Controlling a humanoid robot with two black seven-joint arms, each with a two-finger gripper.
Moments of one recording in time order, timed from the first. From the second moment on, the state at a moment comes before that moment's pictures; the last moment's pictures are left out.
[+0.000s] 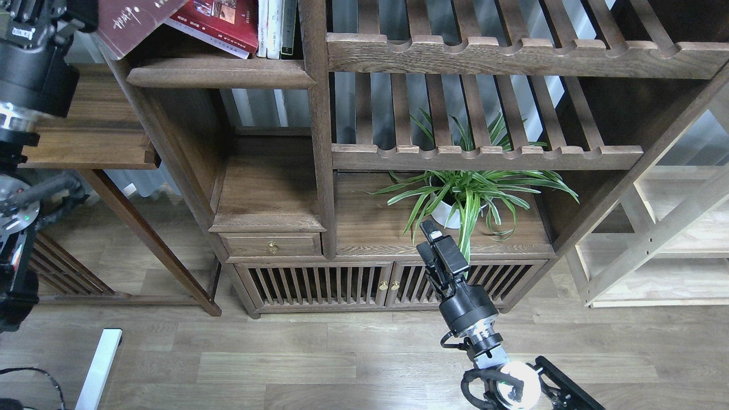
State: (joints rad) left arm -0.47 0.31 -1.45 -1.52 0.59 -0.17 -0.18; right arm 0.01 0.01 1.03 1.08 0.10 0.58 0.14
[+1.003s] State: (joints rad) left arm -0.76 0.16 -1.13 -1.25 0.66 0.31 -0.41; right arm 0.01 0.02 1.06 1.08 0.10 0.58 0.14
